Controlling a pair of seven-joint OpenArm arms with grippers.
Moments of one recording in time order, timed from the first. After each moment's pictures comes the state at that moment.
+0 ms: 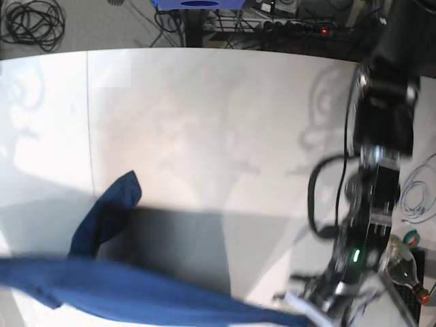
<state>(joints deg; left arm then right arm) -26.8 -18.2 12.9 89.4 -14.6 8.2 39.4 28.5 27.9 32.5 86.5 29.3 15.3 -79.3</state>
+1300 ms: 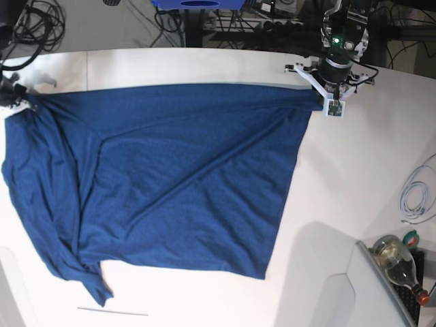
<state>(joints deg) 27.7 -18.9 4.9 91.9 -6.1 8.8 24.7 -9.7 16.3 33.4 69.3 19.5 15.4 -48.6</state>
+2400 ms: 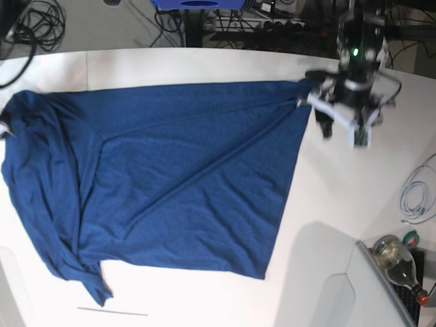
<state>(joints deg) 25.3 -16.8 0.2 108.7 -6.1 9.2 31.8 -4.9 16.0 38.4 75.1 18.6 16.3 -48.5</state>
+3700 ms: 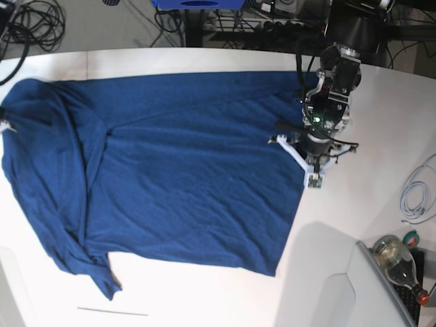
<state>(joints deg) 1.2 -15.6 12.3 74.6 -6.3 9.1 26.0 -5.8 21.3 31.8 70.0 16.7 16.5 -42.9</state>
